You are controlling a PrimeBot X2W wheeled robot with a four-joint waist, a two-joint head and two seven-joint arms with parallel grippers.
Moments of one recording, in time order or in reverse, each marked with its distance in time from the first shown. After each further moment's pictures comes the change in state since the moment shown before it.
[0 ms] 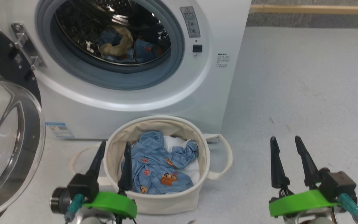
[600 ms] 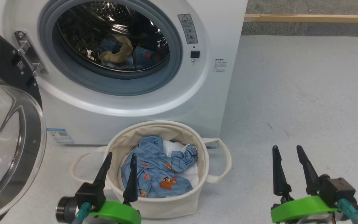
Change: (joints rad) left arm 0.053 0.002 -0.044 0.011 0.005 0.037 0.000; right arm 0.038 0.001 -0.016 0.039 0.000 0.000 0.000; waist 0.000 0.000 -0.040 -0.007
